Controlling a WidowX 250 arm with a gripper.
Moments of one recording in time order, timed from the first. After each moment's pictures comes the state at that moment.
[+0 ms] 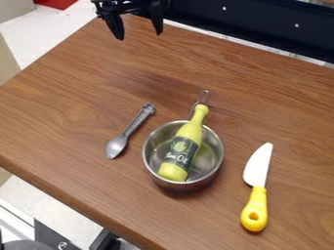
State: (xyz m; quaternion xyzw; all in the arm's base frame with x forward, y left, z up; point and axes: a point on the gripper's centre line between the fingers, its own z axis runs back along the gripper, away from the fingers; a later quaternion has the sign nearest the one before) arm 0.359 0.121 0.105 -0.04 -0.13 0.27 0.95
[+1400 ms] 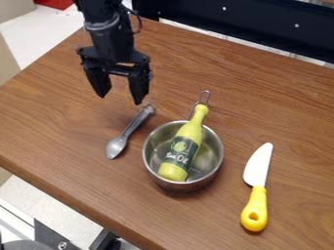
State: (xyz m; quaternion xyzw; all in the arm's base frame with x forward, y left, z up) arm 0.270 0.094 0.063 -0.03 -0.05 0.08 0.99
